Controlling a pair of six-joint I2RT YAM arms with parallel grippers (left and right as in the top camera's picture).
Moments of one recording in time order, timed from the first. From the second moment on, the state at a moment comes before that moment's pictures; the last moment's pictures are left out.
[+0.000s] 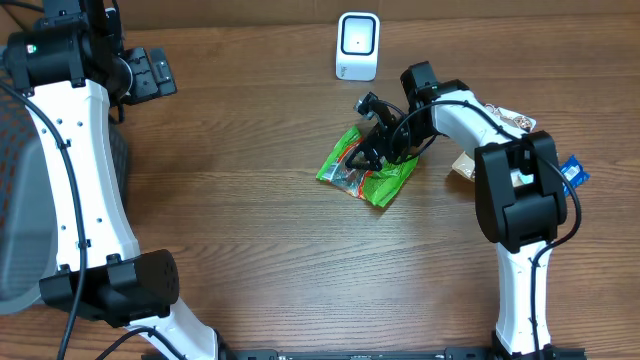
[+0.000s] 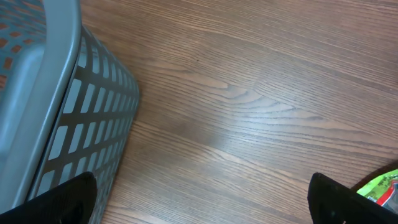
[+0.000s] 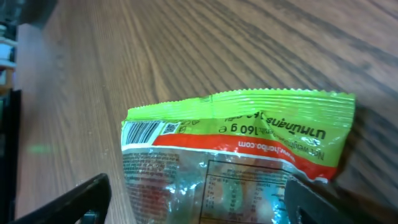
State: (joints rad) left arm 0.19 1.88 2.24 -1.45 -0.09 -0.15; right arm 0.27 2.33 1.70 -0.82 -0.86 -0.55
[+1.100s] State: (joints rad) left arm 0.19 1.88 2.24 -1.45 -0.09 -0.15; right arm 0.22 2.41 1.94 -1.09 -0.63 -0.56
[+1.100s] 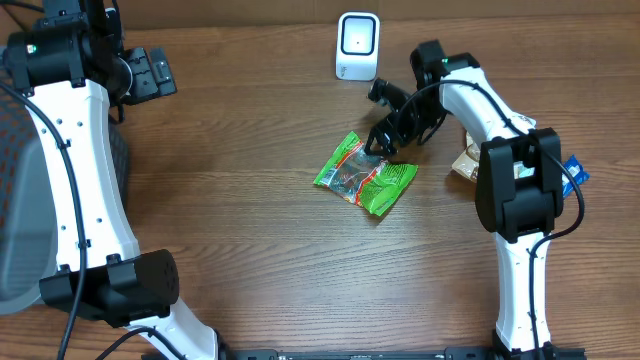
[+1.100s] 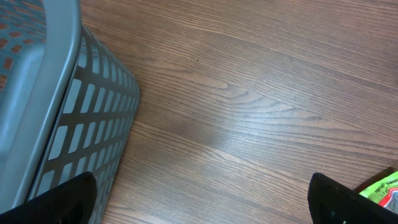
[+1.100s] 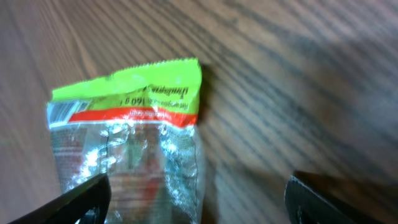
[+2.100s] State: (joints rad) left arm 0.19 1.88 2.24 -1.45 -0.09 -0.15; right arm 0.37 2.39 1.68 -1.00 -0.87 -0.44
